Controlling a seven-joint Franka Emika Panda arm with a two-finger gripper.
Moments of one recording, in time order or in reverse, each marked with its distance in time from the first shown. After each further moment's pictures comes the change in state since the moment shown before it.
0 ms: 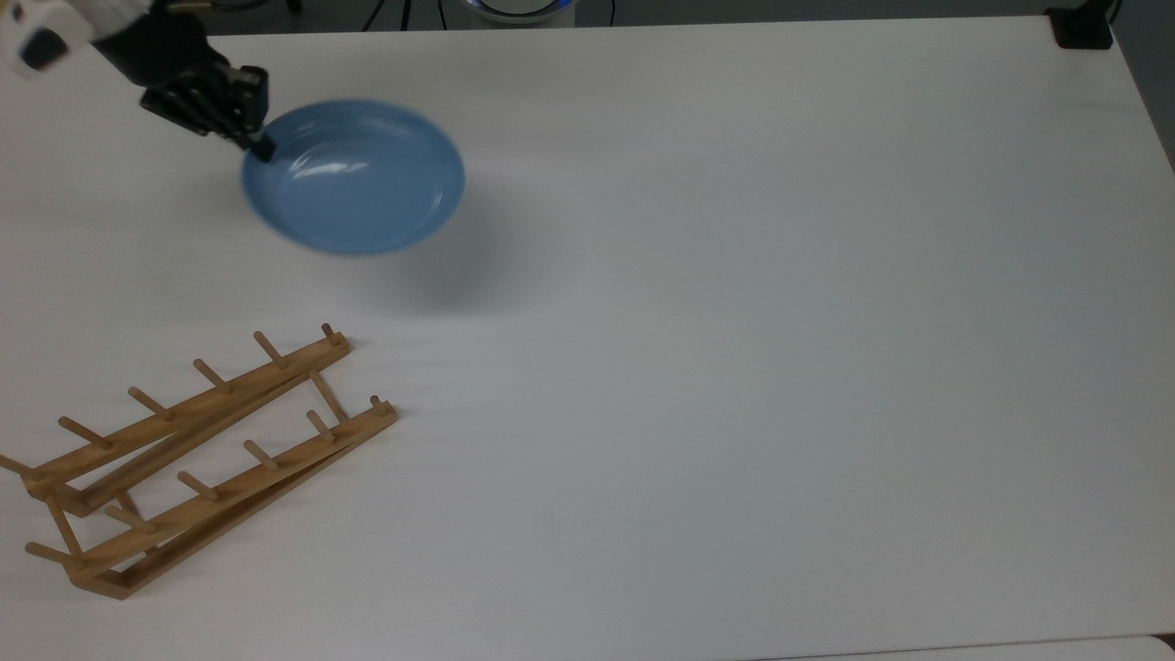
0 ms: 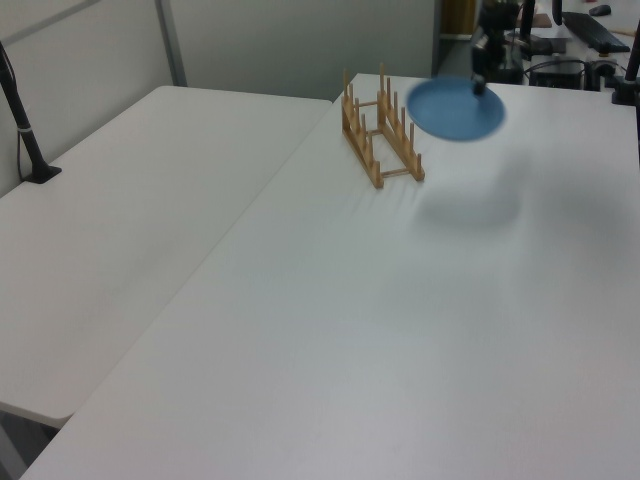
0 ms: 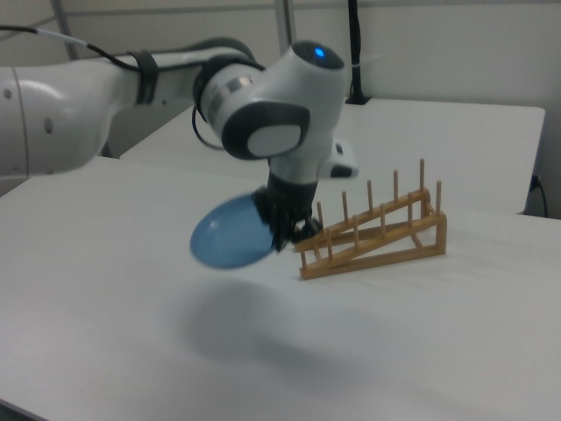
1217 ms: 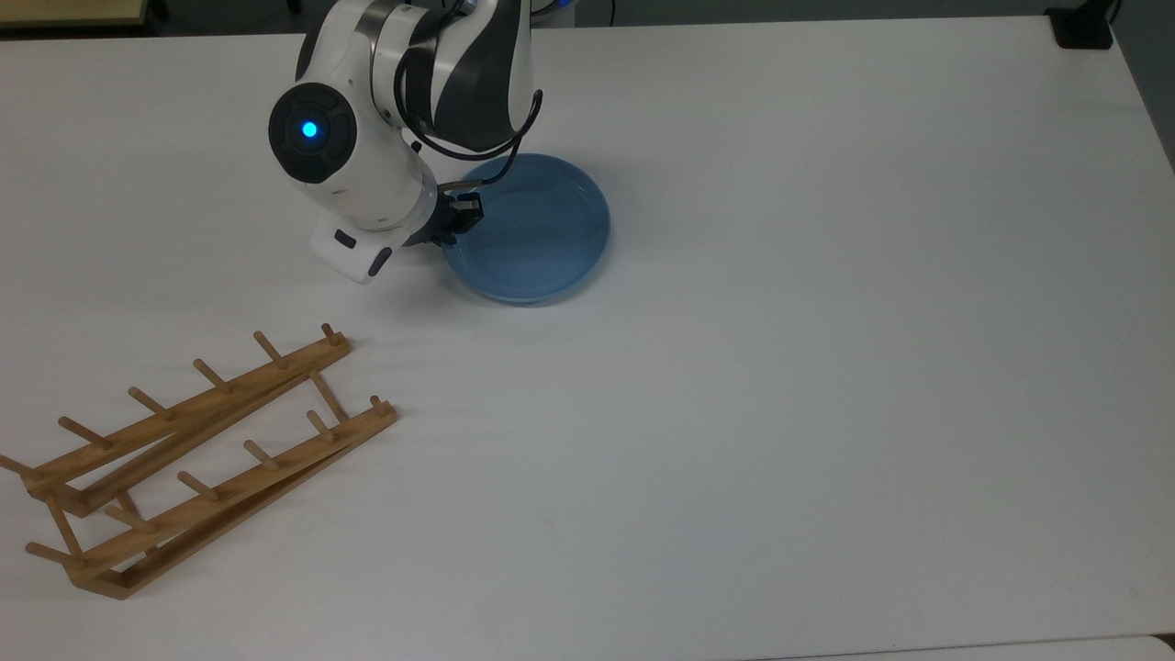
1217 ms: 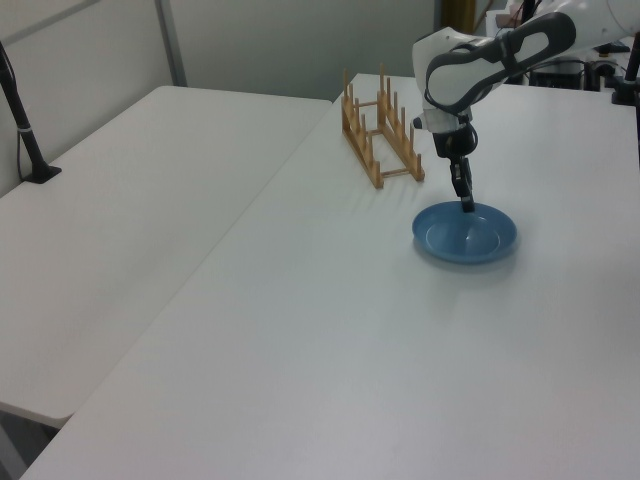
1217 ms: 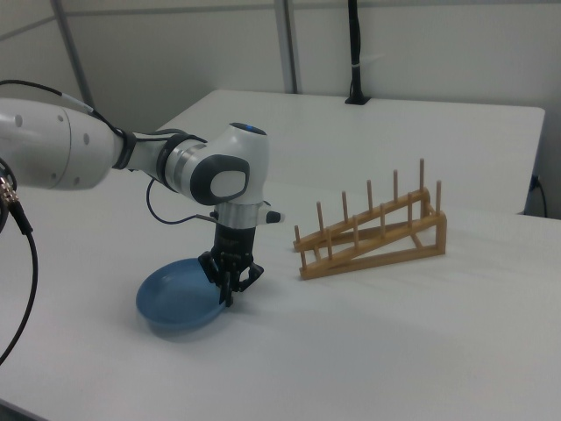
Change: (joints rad) arm 0.315 0.216 0.009 -0.115 -0.154 0.113 -0.035
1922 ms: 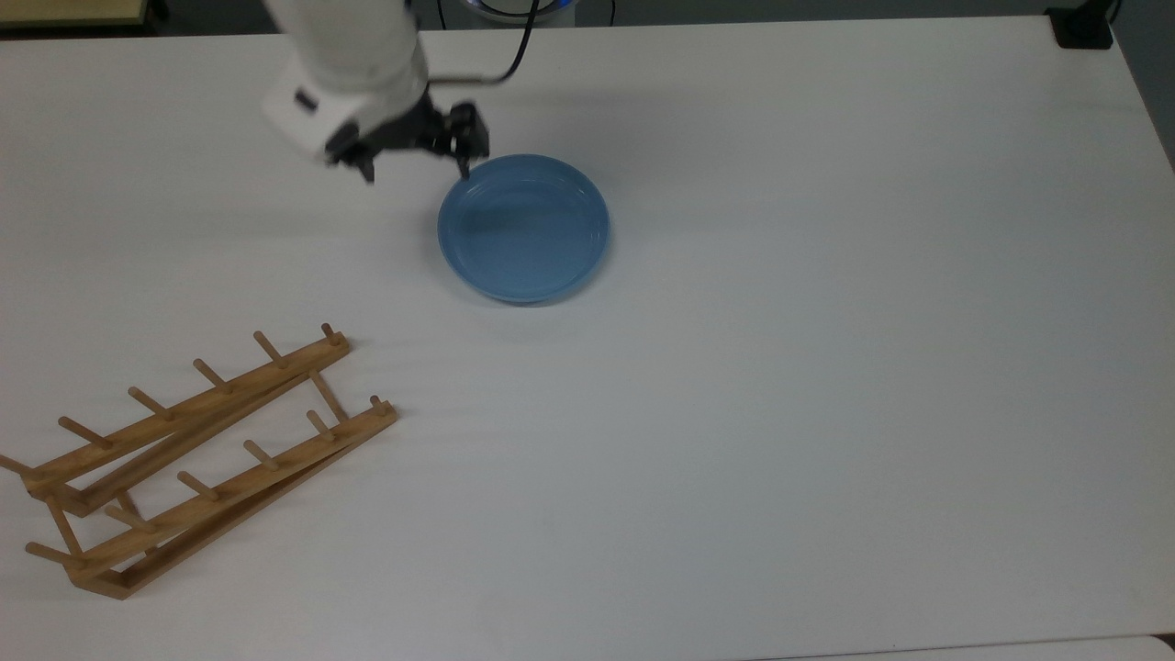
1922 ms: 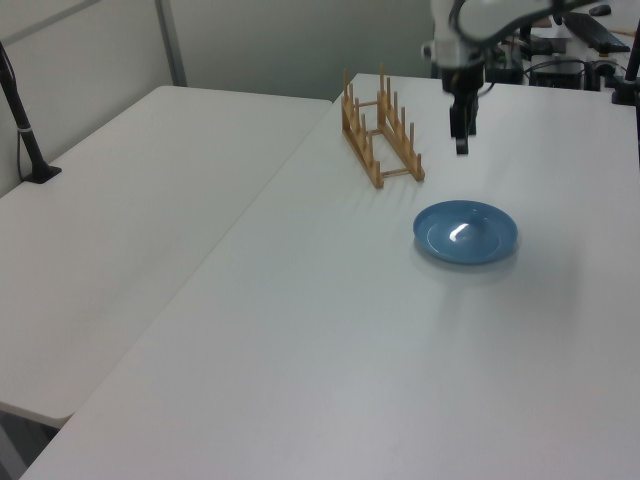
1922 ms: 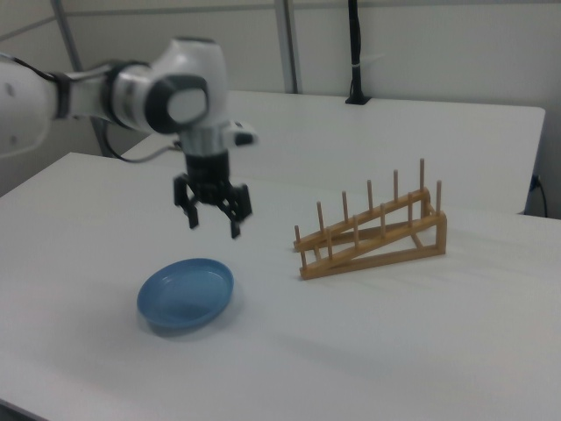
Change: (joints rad) arm -0.091 -0.284 0.161 0.010 -0.202 -0.046 0.305
